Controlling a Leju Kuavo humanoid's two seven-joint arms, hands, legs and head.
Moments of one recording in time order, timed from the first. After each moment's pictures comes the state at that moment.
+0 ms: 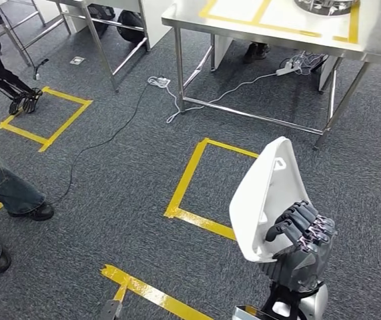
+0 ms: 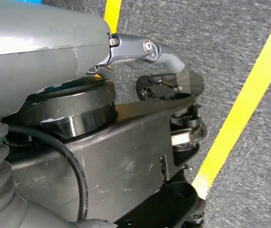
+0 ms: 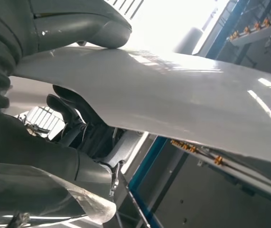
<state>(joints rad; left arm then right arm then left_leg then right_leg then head) -0.14 -0.03 -1.56 -0.11 1.42 0.35 -0.17 0.17 0.16 0.29 -1.87 0.89 -0.65 -0.63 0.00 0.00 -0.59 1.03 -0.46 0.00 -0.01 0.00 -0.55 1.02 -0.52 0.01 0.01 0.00</state>
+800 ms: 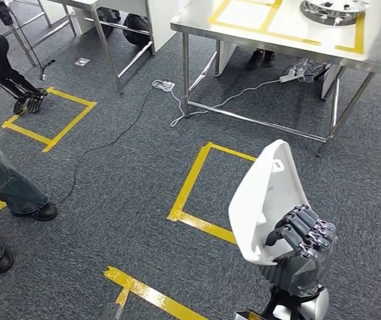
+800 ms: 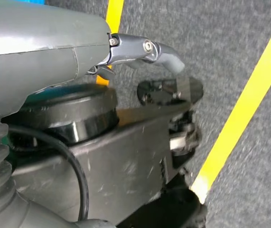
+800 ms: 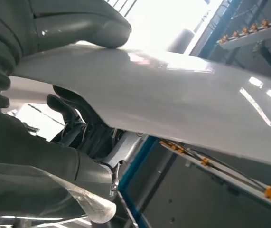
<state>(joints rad) -0.14 -0.03 -1.56 -0.11 1.41 0.35 -0.17 0.18 0.17 0.28 -1.87 0.88 -0.65 -0.66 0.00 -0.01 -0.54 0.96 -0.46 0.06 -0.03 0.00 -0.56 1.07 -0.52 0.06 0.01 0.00</state>
